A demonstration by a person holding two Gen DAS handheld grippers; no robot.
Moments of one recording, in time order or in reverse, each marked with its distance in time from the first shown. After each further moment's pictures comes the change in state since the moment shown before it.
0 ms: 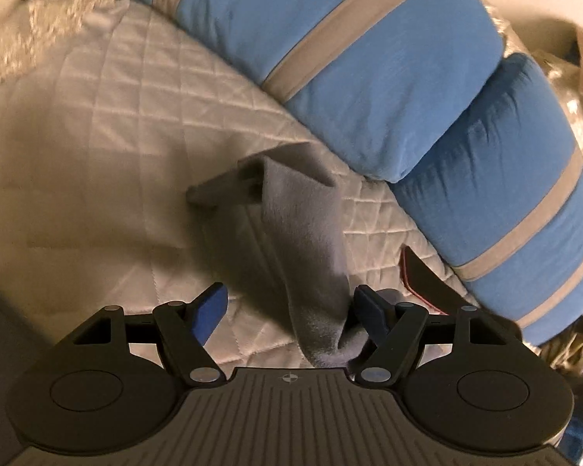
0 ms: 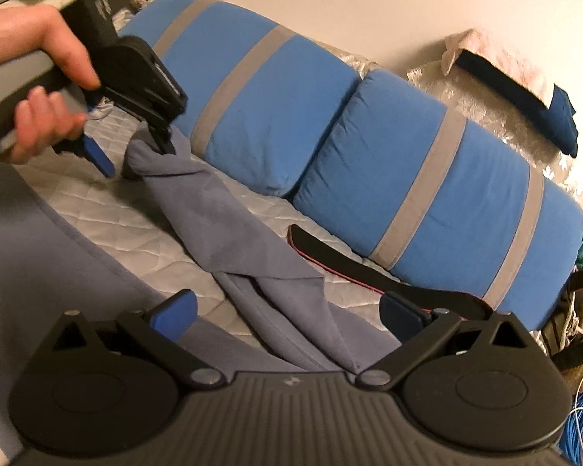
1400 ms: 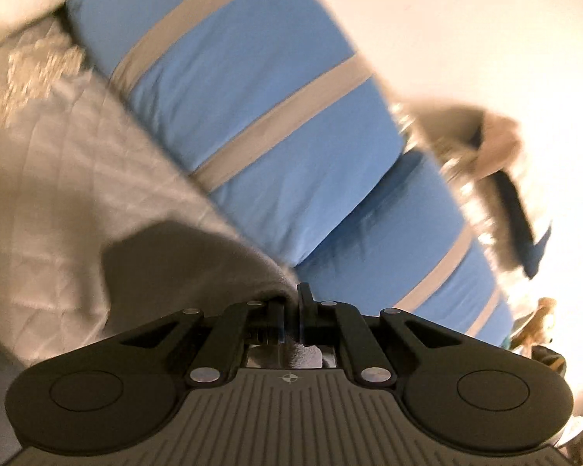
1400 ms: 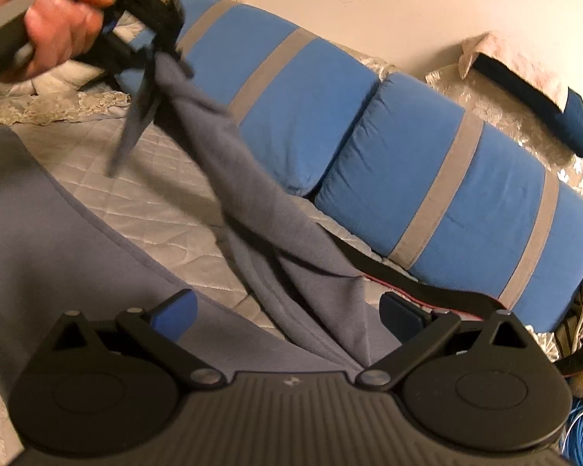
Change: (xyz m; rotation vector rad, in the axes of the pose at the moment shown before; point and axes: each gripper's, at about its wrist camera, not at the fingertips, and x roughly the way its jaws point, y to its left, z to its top) left arm -0.091 0.019 -0.003 0.015 -0.284 -0.329; right arm -0.007 0.008 -0.005 -0.018 -0.001 0.058
